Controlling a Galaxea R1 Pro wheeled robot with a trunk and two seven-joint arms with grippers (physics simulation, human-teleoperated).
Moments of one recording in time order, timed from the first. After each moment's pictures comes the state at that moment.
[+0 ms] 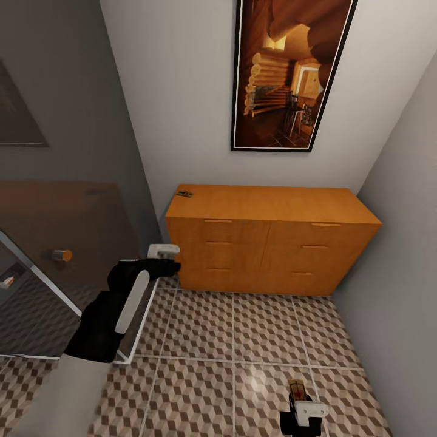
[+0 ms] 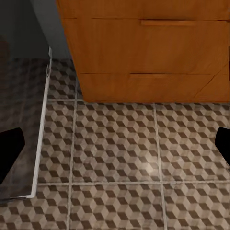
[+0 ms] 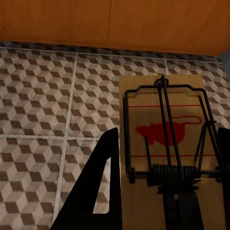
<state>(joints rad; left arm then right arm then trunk) -0.72 0.00 -0.20 -1.42 0.29 1.00 0.26 -0.41 0.05 0.35 -0.02 -0.23 -0.80 -0.22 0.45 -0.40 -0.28</state>
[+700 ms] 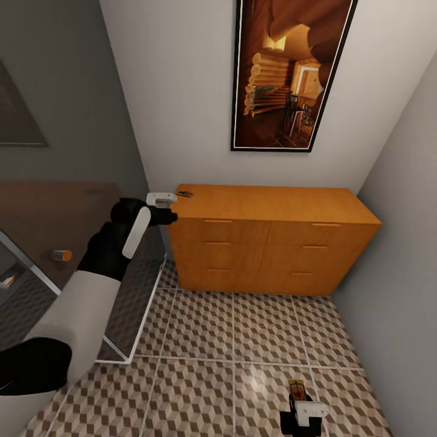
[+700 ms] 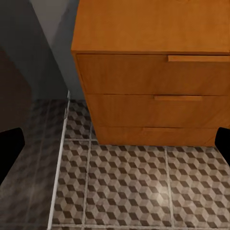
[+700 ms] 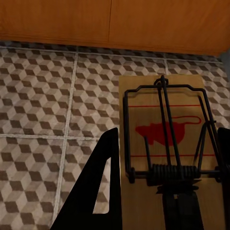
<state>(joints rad) -1.15 -0.01 -0.18 -1.09 0.30 1.00 0.26 -0.41 0.05 0.35 -0.02 -0.23 -0.80 -0.22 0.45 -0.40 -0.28</state>
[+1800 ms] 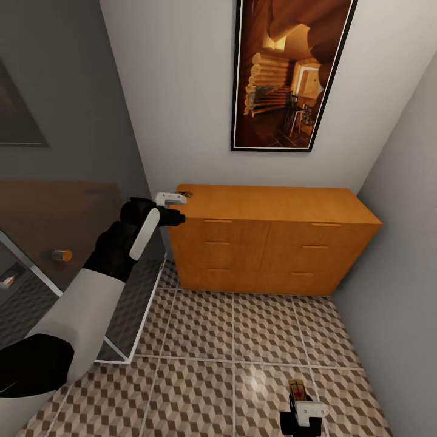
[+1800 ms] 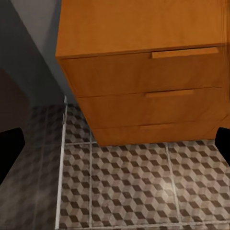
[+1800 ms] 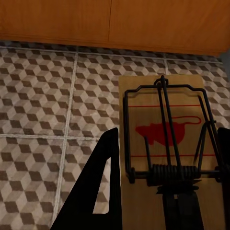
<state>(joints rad) -1.16 -0.02 -0.27 -1.09 0.30 1.01 0.25 -0.41 0.05 0.35 -0.02 -0.23 -0.80 -0.22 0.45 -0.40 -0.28</state>
